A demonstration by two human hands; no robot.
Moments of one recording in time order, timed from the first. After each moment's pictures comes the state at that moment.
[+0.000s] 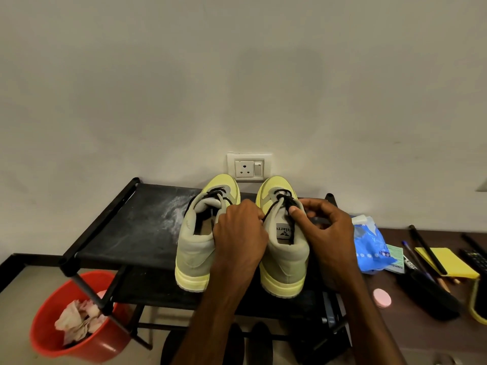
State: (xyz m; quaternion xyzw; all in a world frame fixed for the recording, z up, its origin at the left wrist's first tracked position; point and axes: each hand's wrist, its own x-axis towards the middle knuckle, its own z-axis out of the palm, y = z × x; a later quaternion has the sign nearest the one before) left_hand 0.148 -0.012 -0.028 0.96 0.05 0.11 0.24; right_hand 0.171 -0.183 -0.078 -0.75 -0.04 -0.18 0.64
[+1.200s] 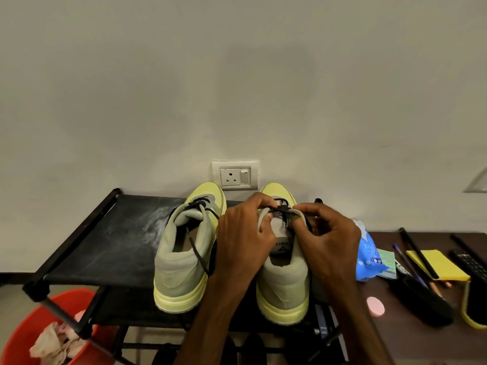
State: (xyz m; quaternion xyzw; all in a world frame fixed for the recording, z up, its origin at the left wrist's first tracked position) left_hand 0.171 -0.039 -0.033 0.89 -0.05 0.23 0.39; right_hand 0.163 -0.186 -0.052 -0.79 -0.04 -0.31 0.52
